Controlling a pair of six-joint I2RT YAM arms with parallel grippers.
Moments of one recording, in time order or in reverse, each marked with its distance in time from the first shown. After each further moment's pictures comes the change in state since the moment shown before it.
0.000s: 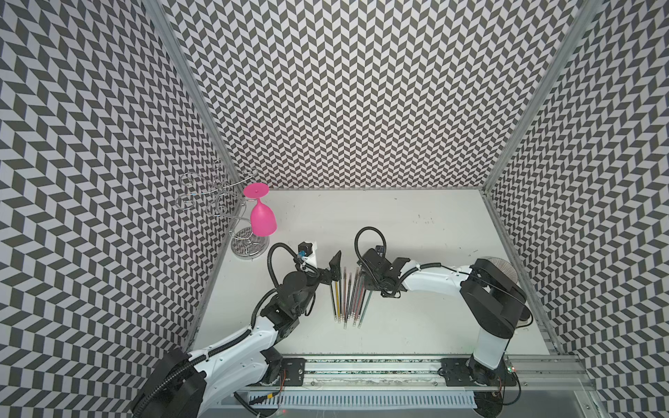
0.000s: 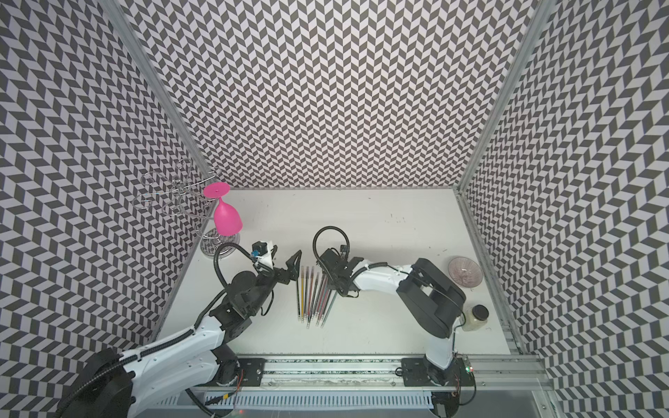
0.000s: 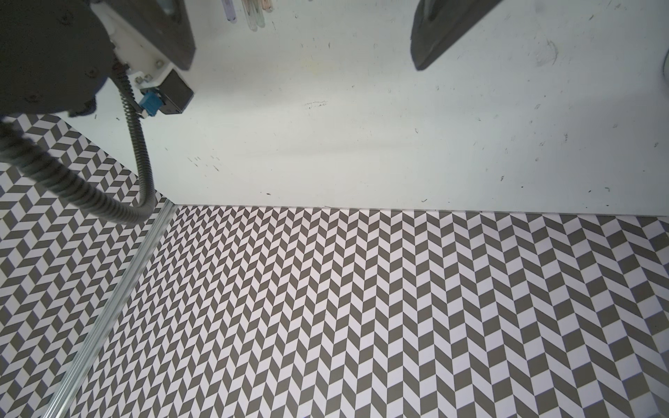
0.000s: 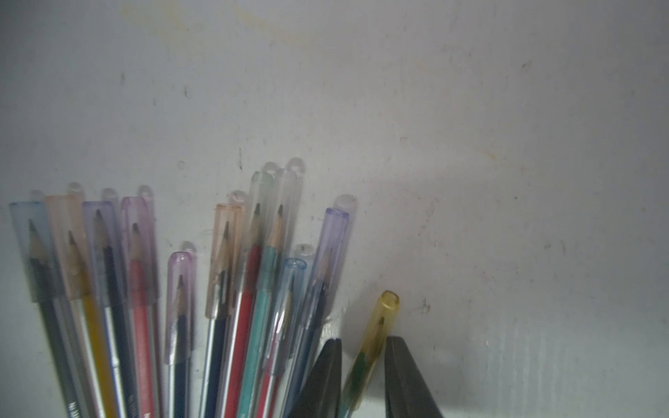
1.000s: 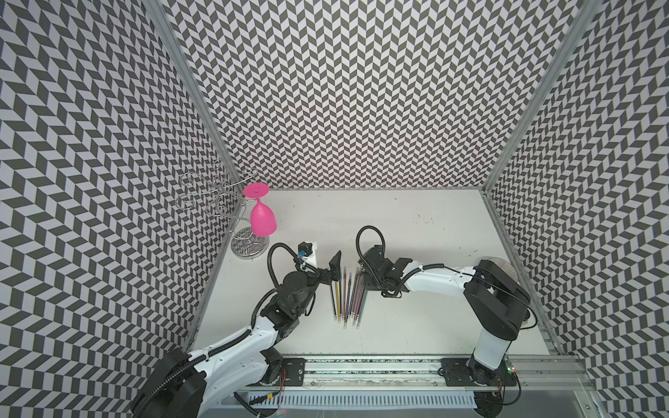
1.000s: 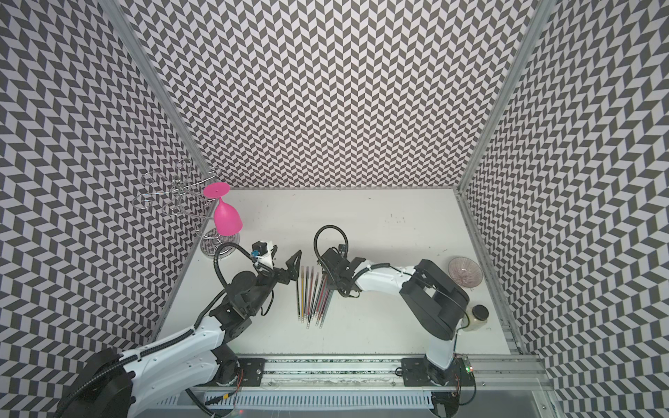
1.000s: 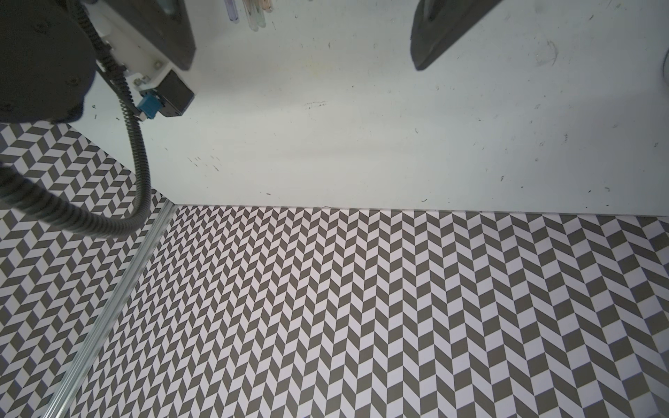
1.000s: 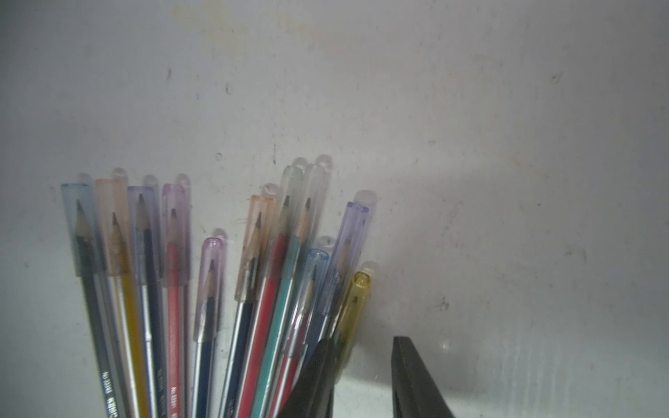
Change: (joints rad) left arm 0.000 0.000 0.000 0.000 0.000 0.000; right arm 0.000 -0.023 -0.018 0.035 -0.034 -0.043
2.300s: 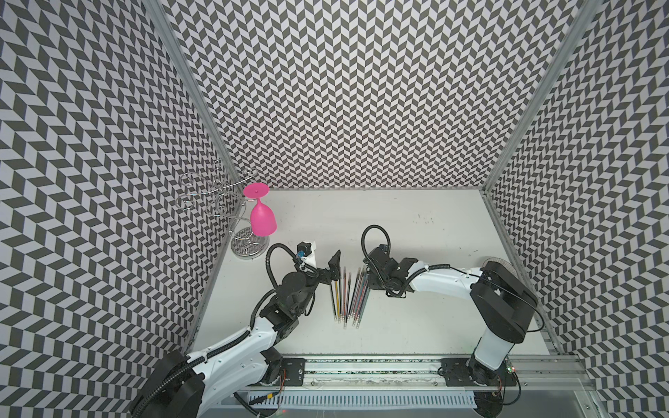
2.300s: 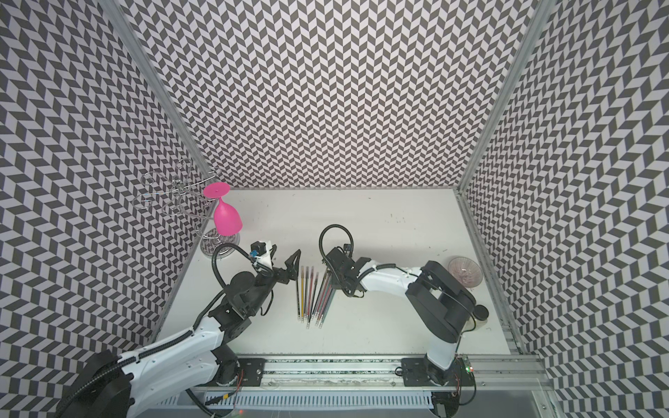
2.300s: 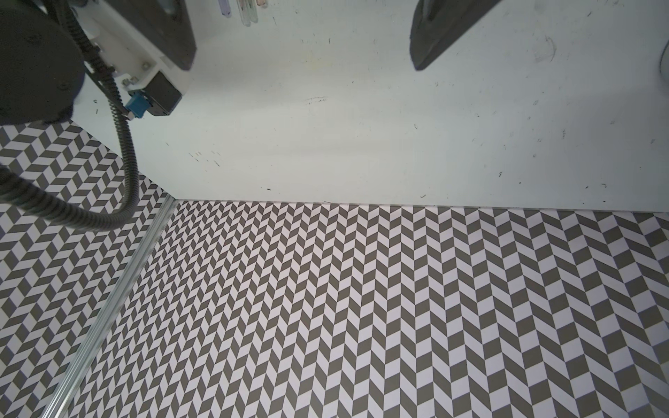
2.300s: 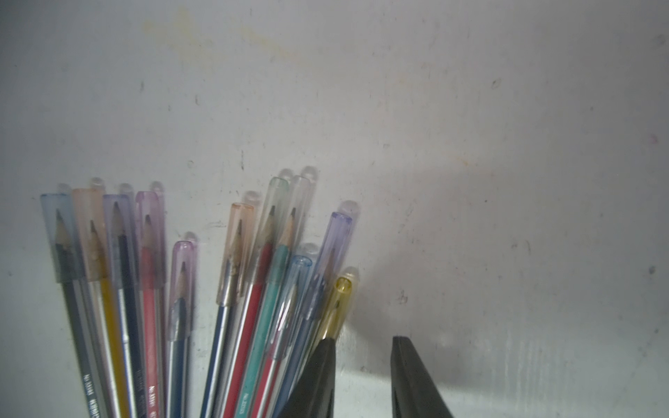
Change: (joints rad) left arm 0.000 -0.013 -0.002 0.003 -0.004 0.000; right arm -0.026 -0.044 -0.040 -0.003 0.006 -0.002
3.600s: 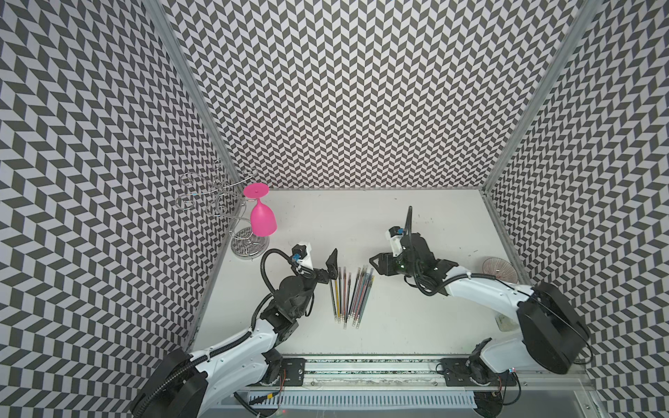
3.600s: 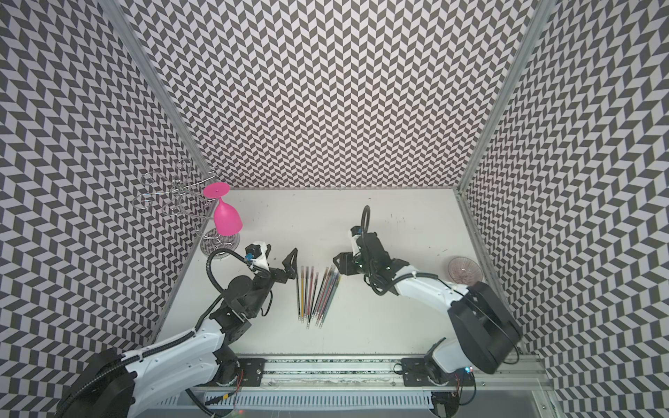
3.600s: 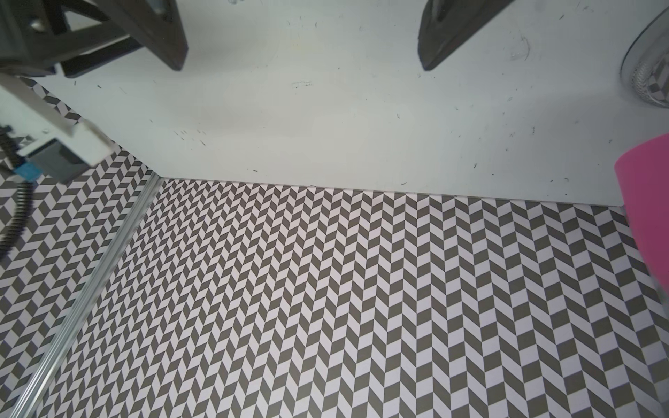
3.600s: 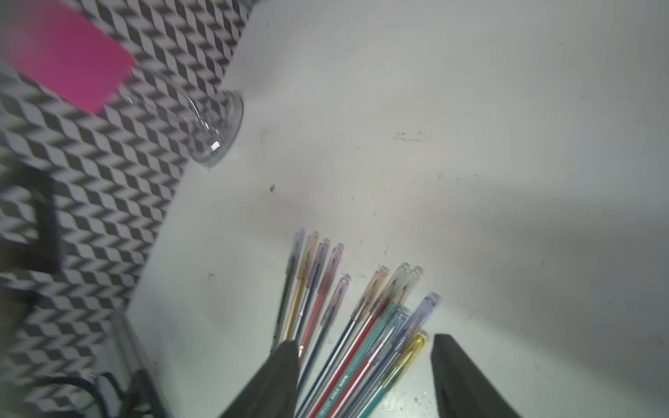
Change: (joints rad) left arm 0.000 0.005 -0.047 0.114 -0.056 0.007; right arm -0.187 -0.251 -0.200 0.397 -0.339 -0.309
